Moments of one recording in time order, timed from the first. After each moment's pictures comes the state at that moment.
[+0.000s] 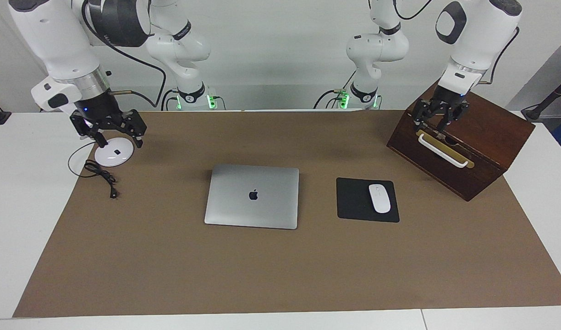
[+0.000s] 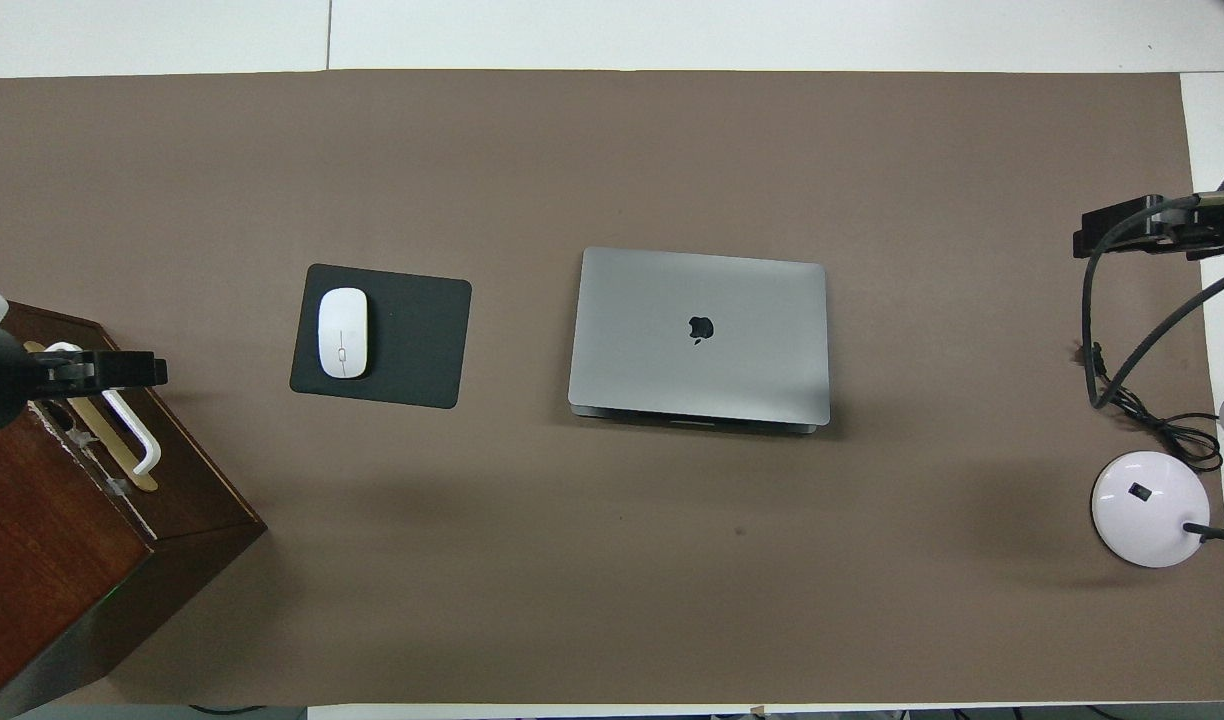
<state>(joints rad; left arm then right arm) -0.04 -0.27 0.04 -2.06 -0.07 1.91 0.00 -0.06 0.04 0.03 -1.60 0.01 1.73 0.02</state>
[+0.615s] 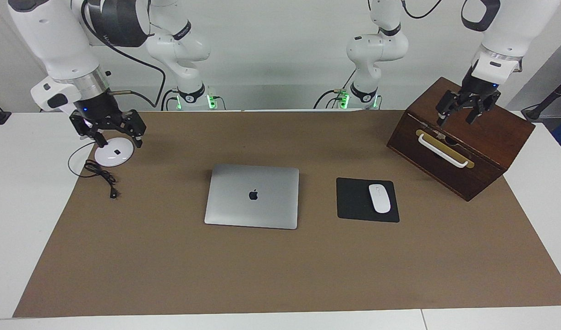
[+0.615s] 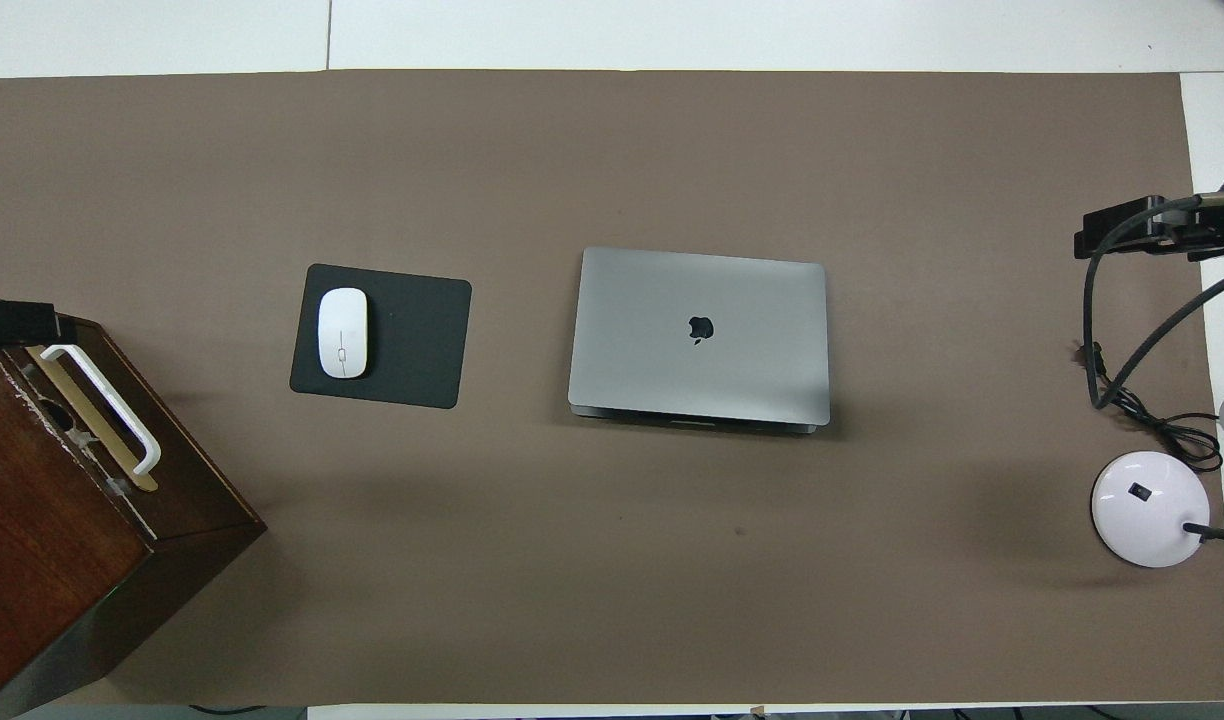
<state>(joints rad) 0.03 -0.17 0.04 -1.82 -0.06 1.78 0.00 -0.06 0.04 0.03 -1.60 0.01 1.73 0.02</state>
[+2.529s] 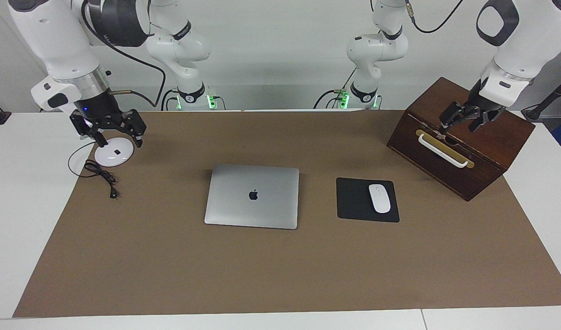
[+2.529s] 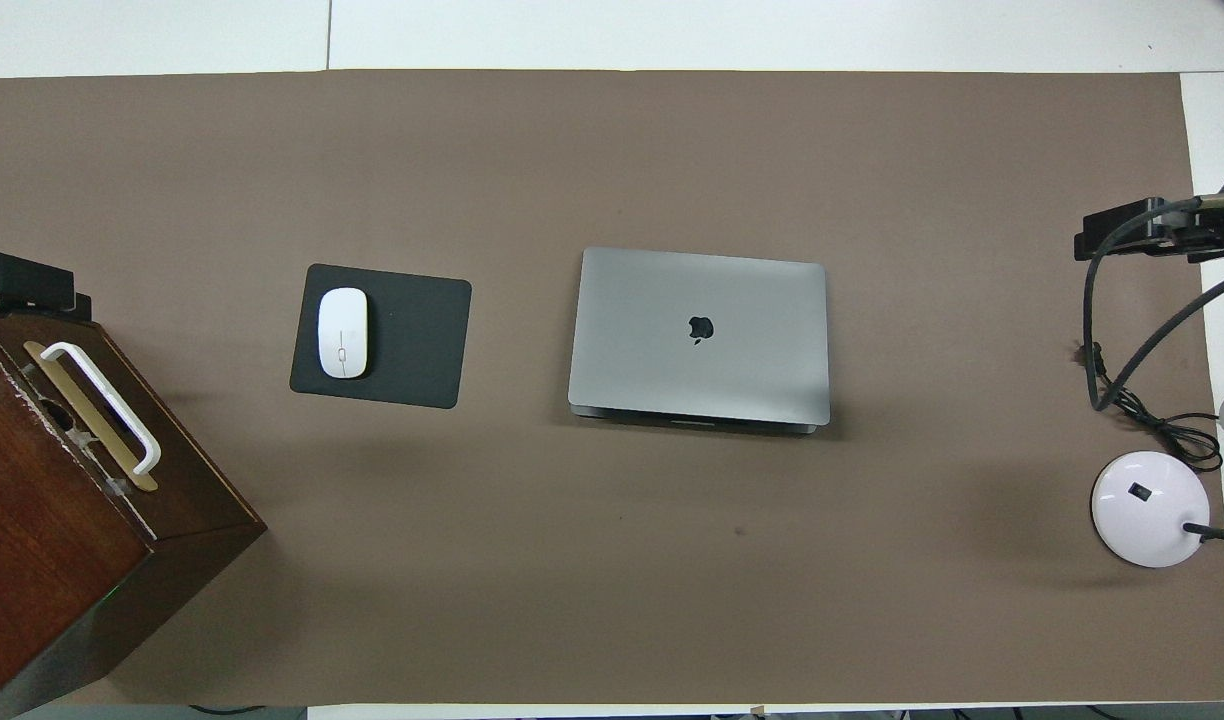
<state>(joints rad) 0.03 0.00 0.02 -1.63 -0.04 1.61 0.00 -0.06 0.03 0.03 -1.60 0.01 1.73 0.02</state>
